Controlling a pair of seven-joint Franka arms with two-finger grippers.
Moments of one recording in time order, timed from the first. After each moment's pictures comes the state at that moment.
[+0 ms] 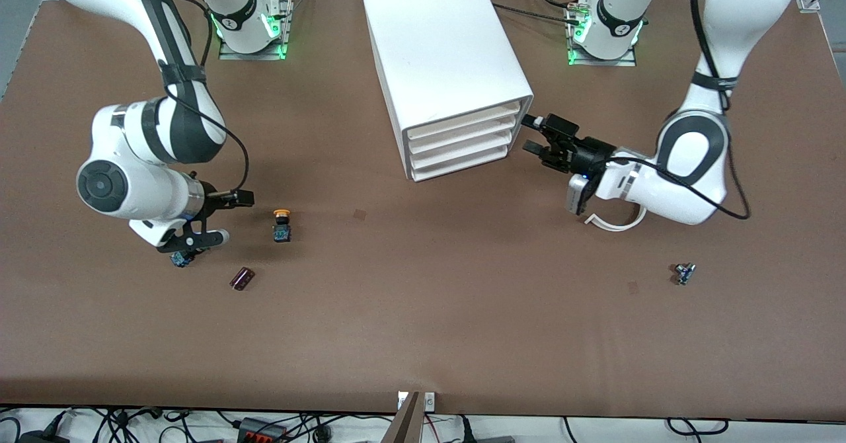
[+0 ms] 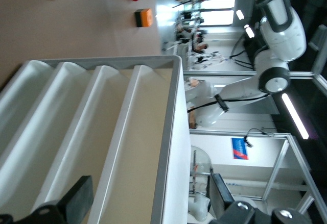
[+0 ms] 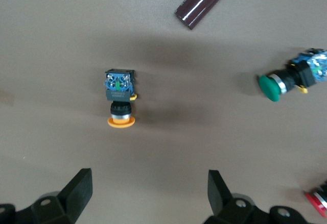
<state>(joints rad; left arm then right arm) -0.06 0.43 -0.10 -1.93 -1.20 1.44 0.84 0.23 0.47 -0.08 -1.68 0.09 1.92 -0.03</state>
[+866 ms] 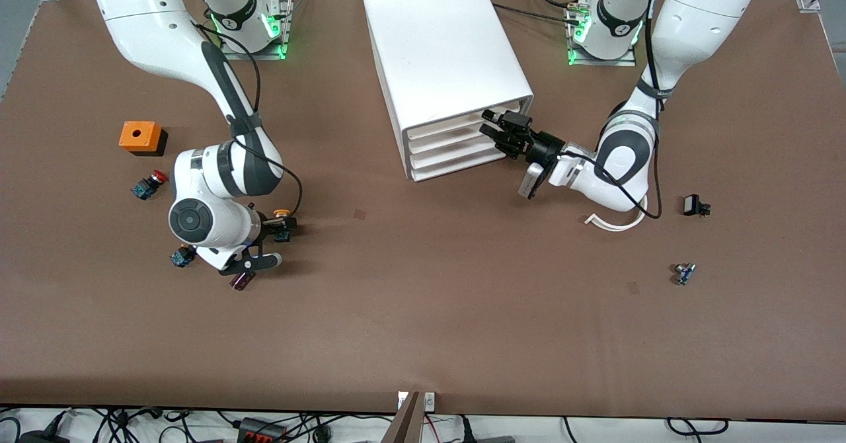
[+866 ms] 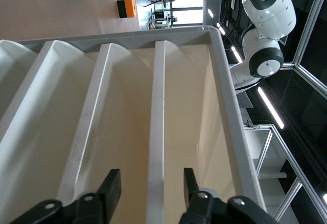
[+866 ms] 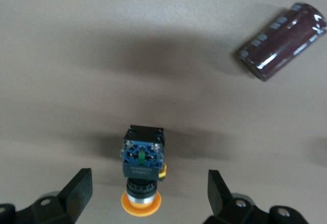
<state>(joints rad) -0.15 0.53 -0.11 -2.03 -1.28 1.49 1.04 0.32 0.68 -0.08 -1.61 0.10 2.10 0.00</state>
